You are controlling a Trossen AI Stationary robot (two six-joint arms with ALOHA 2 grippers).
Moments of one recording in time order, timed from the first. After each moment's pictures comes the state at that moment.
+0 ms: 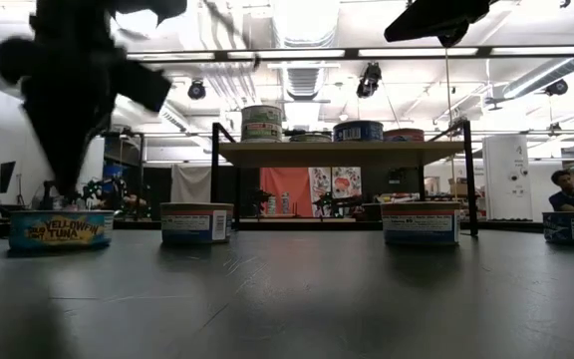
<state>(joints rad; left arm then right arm) -0.31 1.60 1.05 -1.01 -0.05 -0.82 0.33 1.12 0.83 -0.20 0.54 0.14</state>
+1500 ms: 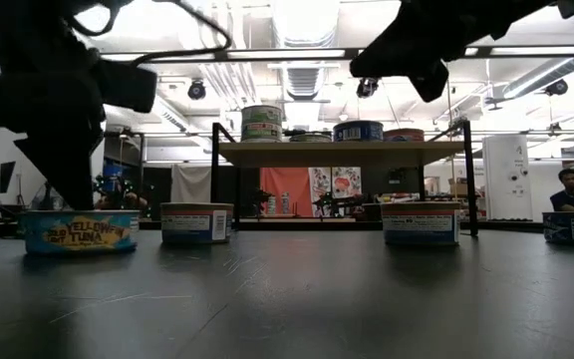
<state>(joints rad) -0.46 1.60 0.92 -0.77 -0.28 -0.98 0.33 1.36 0.73 0.20 0.44 0.40</state>
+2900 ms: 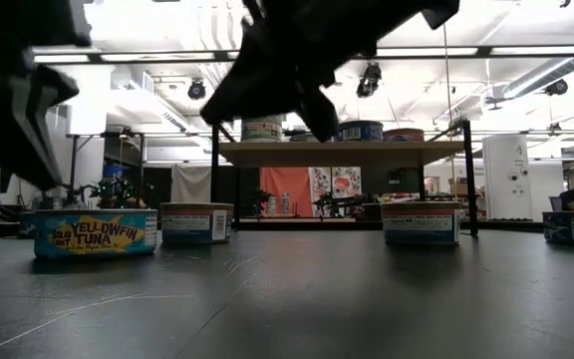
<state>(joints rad) -0.75 1.59 0.93 -0.74 -0.55 -0.90 0.29 1.95 1.28 0.09 0.28 0.58</state>
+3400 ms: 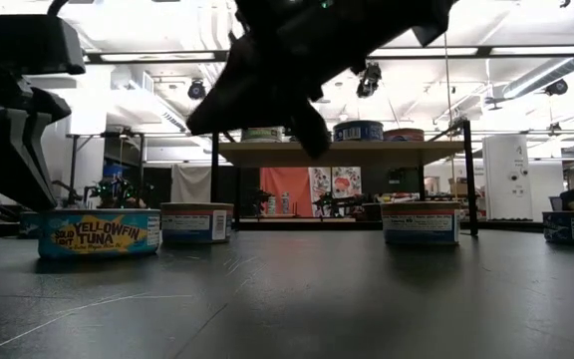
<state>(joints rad) -0.75 1.59 0.83 -0.68 -0.55 -0.95 0.28 2.00 1.29 0.17 0.28 0.65</state>
